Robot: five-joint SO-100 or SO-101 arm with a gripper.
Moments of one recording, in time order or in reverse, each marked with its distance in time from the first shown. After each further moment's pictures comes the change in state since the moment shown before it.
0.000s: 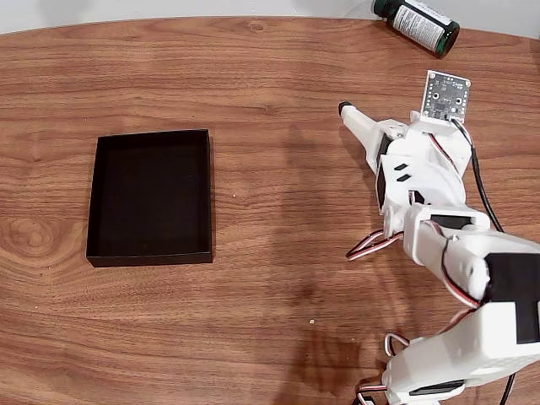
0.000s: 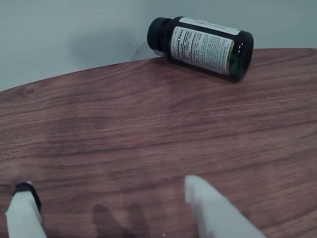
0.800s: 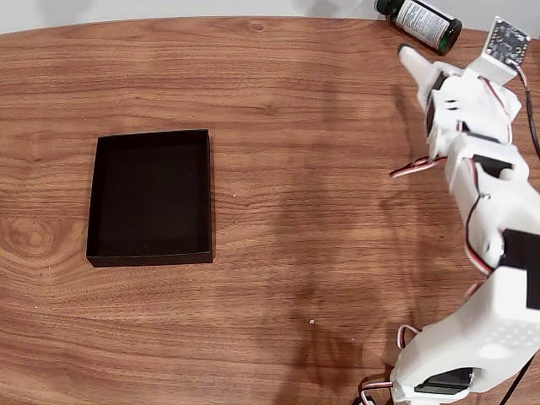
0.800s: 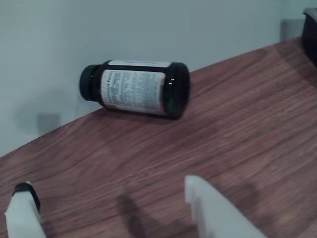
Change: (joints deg) arm 10.3 -7.0 -28.7 23.9 -8.5
